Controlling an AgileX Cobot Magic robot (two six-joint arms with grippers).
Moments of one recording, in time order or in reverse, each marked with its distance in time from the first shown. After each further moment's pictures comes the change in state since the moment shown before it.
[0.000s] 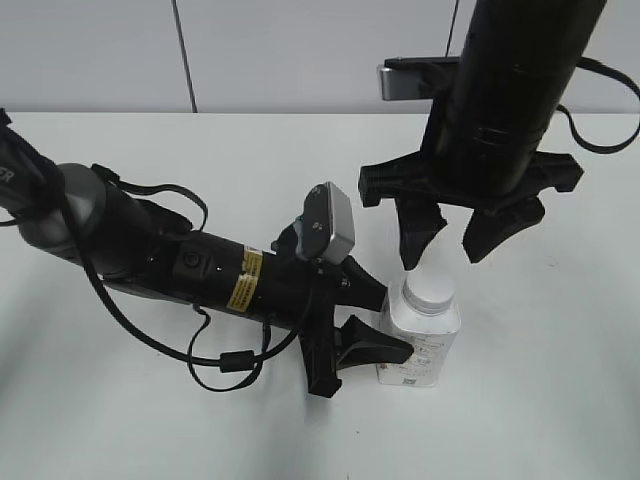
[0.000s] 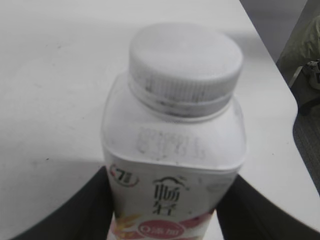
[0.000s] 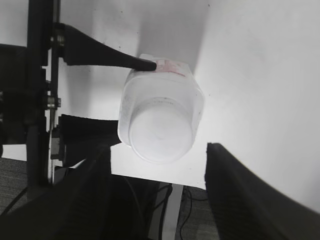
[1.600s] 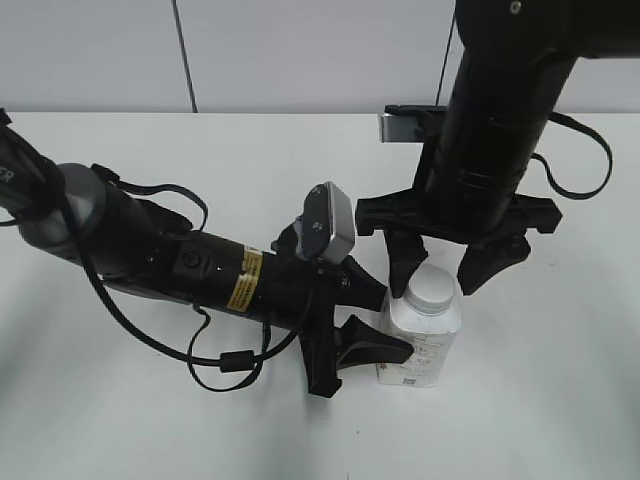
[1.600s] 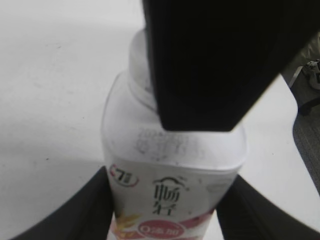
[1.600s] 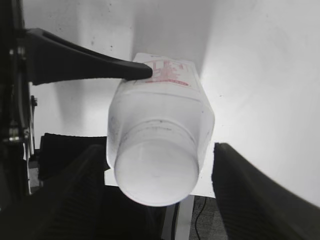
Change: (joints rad) left arm 0.000 0.000 0.000 0.000 0.000 0.000; right arm -0.042 0.069 0.068 0.063 -0.094 0.005
